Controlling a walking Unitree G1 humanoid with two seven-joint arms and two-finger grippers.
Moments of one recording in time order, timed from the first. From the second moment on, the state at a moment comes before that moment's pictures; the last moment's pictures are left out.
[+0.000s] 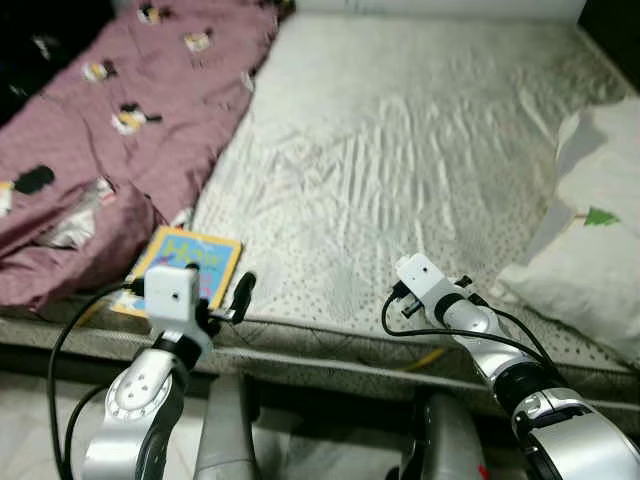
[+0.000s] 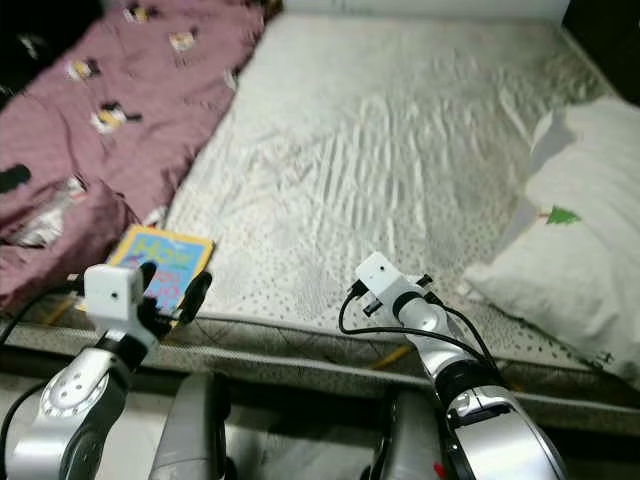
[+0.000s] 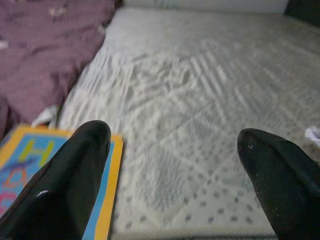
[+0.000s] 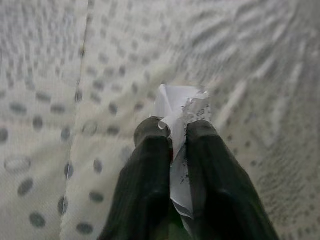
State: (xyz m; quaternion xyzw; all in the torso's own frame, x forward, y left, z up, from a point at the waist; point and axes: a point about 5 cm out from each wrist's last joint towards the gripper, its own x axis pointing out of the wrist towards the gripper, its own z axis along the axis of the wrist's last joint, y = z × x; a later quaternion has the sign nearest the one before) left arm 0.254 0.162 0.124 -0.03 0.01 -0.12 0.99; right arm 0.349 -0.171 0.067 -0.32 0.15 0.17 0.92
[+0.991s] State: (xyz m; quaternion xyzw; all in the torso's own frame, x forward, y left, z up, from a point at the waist) left arm 0.288 0.178 0.121 -0.02 -0.04 -0.02 1.00; right arm 0.331 -0.153 0.100 0.14 -0.01 0.04 0.99
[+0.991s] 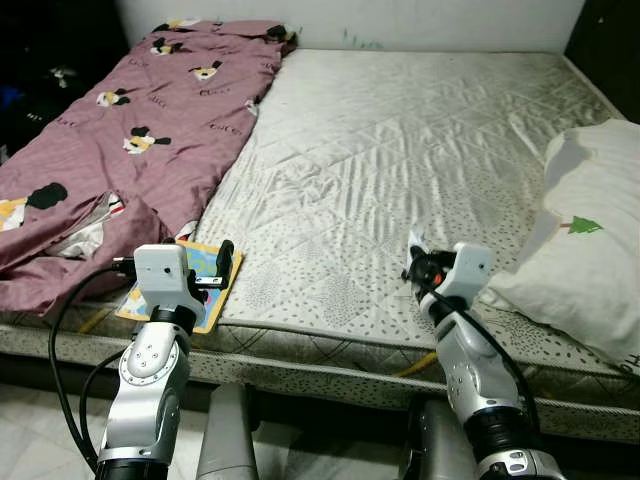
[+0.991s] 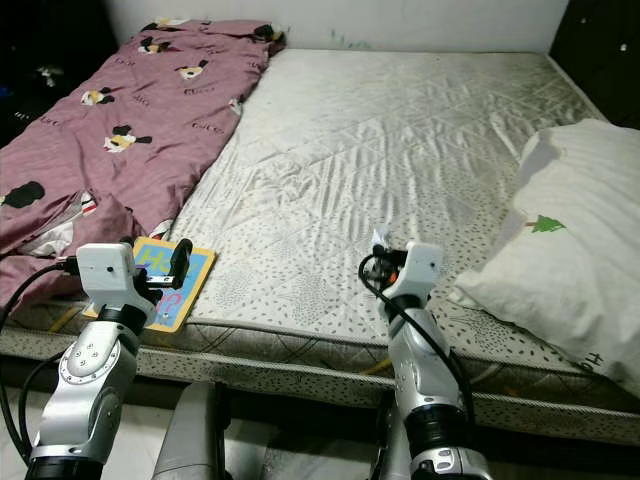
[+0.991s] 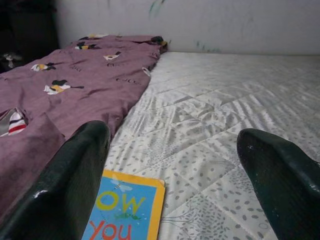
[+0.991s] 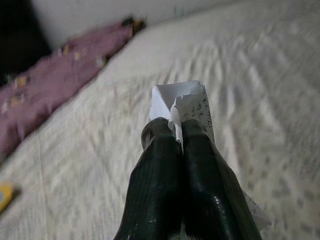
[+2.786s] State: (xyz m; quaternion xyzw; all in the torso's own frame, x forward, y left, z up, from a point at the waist) left arm 0.282 0.179 0.111 -0.03 -0.01 0.02 1.00; right arm 0.314 -0.165 0.134 0.11 -0.04 0.01 0.99
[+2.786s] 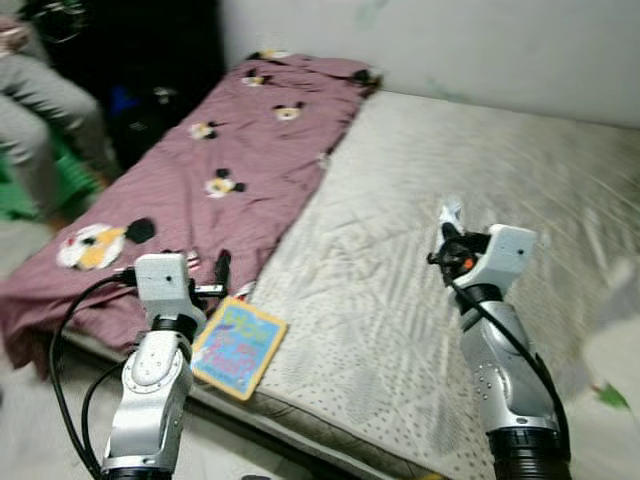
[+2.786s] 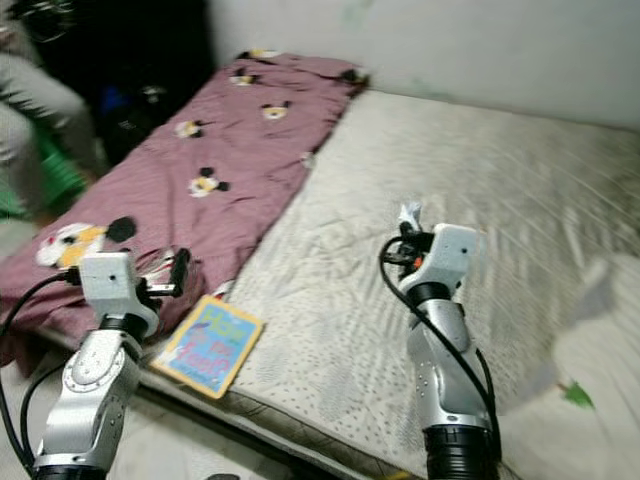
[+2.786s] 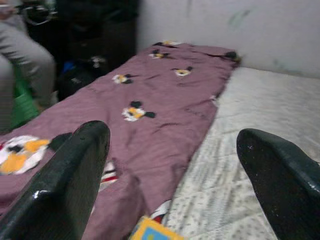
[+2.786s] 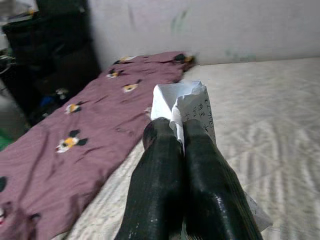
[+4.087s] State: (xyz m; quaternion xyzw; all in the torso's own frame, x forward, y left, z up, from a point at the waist) left arm 0.283 0.174 0.108 -0.04 0.00 0.01 1.00; right arm 0.311 -0.145 0.123 0.08 -0.01 0.05 1.00
